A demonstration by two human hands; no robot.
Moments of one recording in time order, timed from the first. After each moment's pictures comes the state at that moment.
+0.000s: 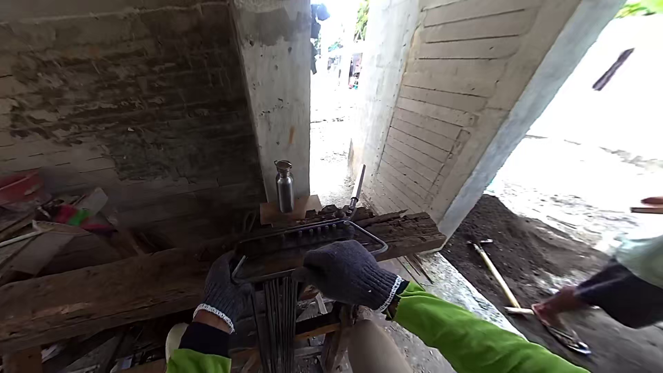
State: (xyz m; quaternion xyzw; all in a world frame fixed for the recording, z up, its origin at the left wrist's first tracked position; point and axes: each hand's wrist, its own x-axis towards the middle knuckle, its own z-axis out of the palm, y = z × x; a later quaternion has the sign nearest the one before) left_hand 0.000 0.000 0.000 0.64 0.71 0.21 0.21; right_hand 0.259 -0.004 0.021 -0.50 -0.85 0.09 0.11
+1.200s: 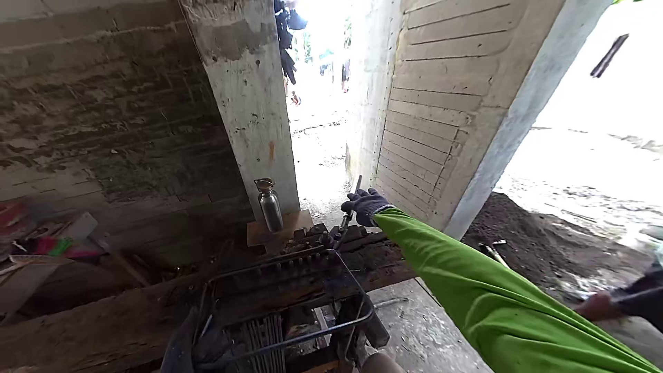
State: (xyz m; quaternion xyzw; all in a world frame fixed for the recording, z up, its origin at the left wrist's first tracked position) left_hand -0.005 0.012 -0.052 0.17 0.44 0.52 0.71; right_hand 0.470 0.251 -0.056 -0.66 -0.75 -0.02 -0.08
